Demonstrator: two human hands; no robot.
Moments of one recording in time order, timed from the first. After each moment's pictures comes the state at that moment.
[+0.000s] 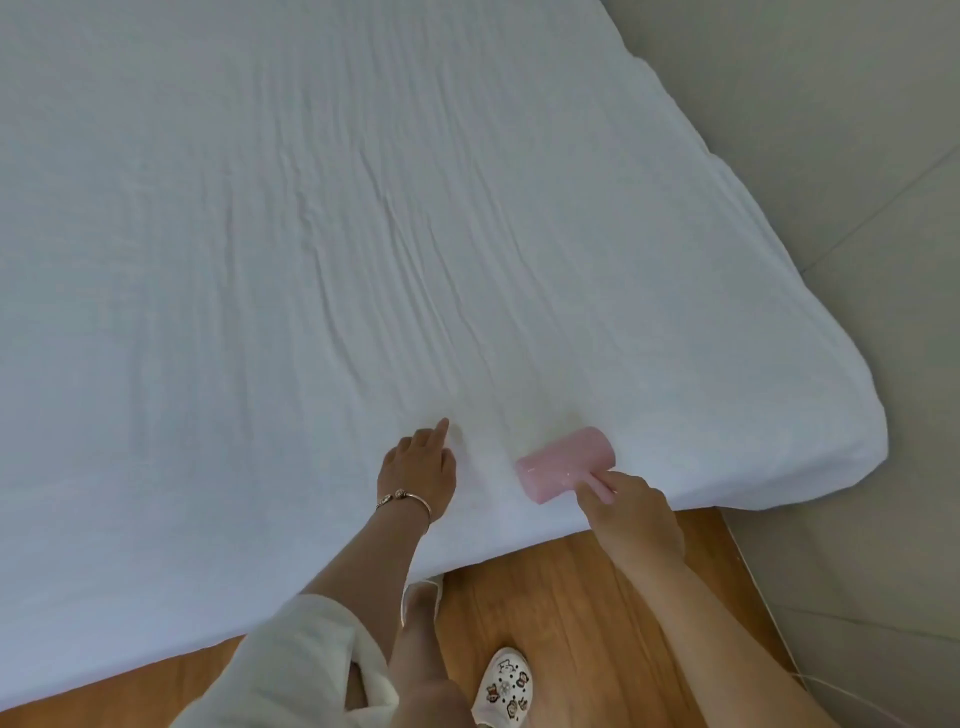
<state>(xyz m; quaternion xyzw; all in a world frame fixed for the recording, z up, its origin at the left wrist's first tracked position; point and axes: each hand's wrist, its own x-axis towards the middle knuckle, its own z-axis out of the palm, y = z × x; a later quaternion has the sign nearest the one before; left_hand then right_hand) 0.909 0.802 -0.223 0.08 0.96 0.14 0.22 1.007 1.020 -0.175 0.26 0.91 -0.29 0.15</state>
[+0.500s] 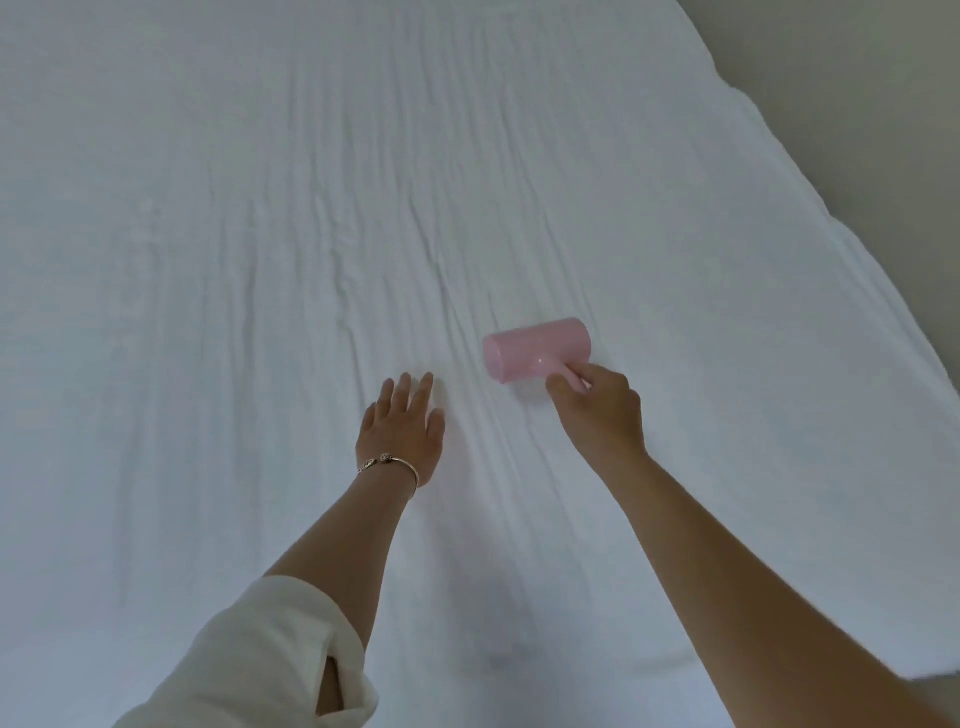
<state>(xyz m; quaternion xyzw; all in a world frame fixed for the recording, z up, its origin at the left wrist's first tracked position) 0.672 0.747 -0.244 0.02 0.97 0.11 0.20 0.696 0.951 -0.164 0.27 0.85 -0.44 0.06</state>
